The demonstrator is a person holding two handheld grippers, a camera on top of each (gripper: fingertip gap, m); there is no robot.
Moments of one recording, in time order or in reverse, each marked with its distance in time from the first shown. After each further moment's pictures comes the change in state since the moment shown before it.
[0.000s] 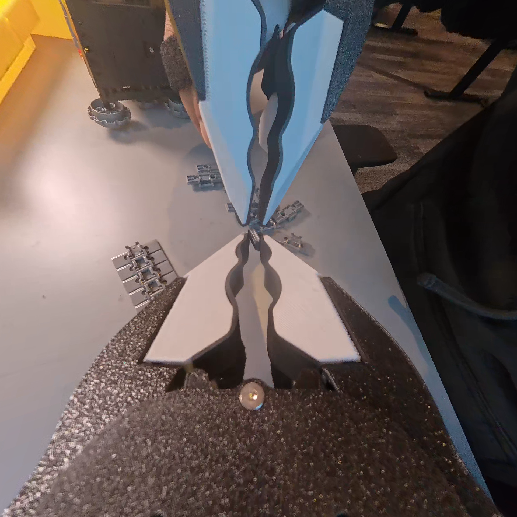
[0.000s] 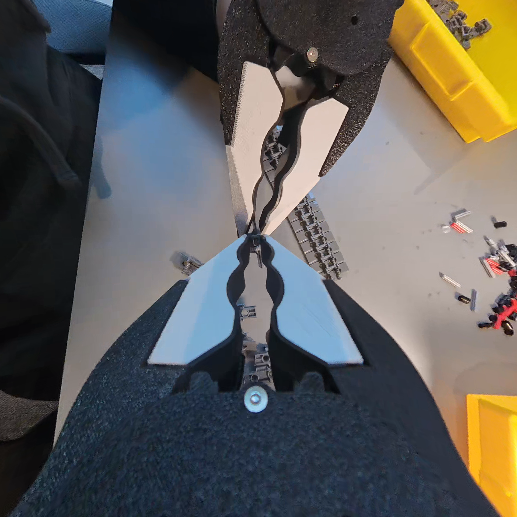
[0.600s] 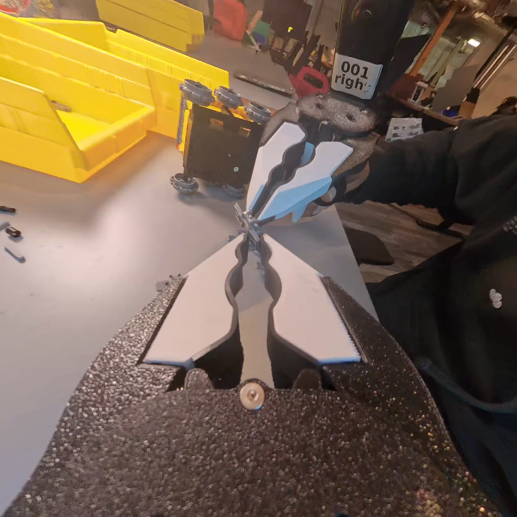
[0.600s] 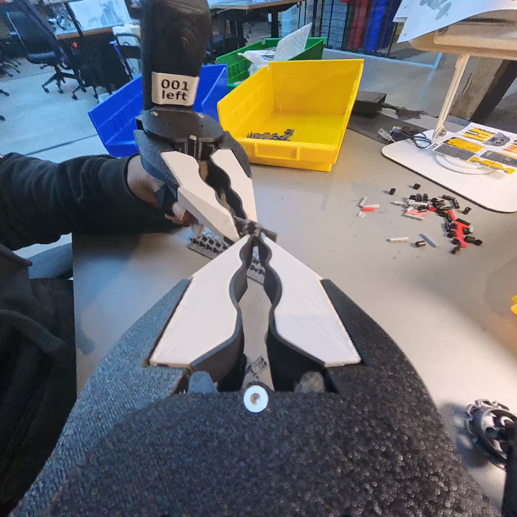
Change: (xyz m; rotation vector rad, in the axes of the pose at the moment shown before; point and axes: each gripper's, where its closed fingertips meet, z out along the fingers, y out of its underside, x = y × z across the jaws) left arm -0.030 -0.046 -0.030 0.343 -0.110 -0.182; right arm 0.046 -0.017 -0.036 0.512 0.351 0.498
